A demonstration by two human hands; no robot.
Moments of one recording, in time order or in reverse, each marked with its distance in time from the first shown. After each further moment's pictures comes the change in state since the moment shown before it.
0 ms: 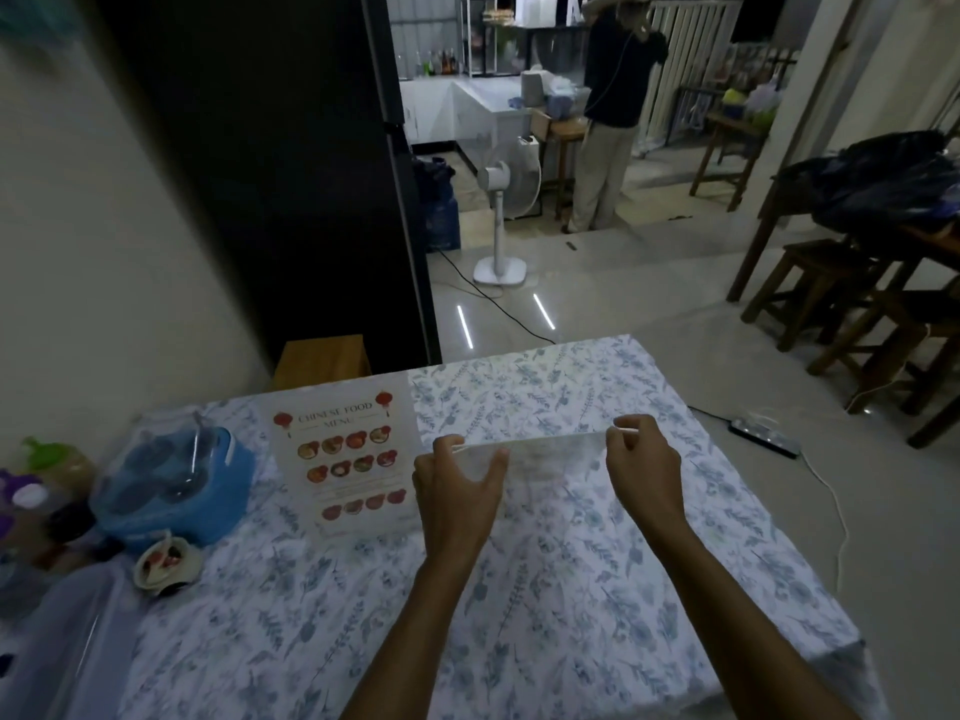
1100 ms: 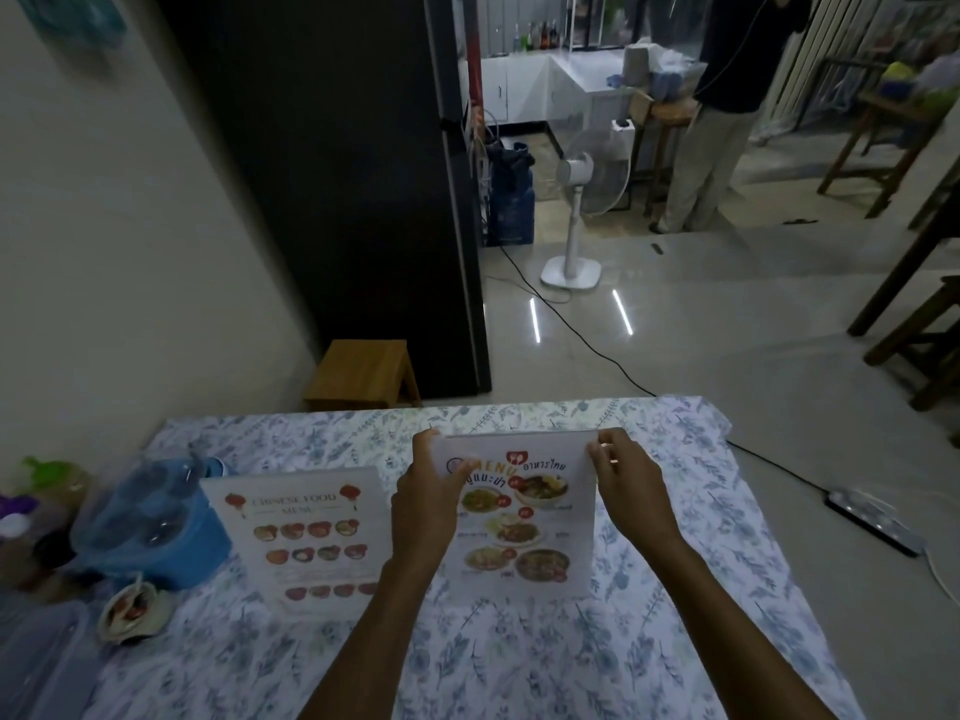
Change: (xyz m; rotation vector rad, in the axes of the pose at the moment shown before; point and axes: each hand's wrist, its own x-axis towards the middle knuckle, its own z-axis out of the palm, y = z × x) left_hand 0.159 0.027 0.055 0.122 0.063 -0.119; right_hand 0.205 0.008 0.079 -0.111 -0.336 -0.301
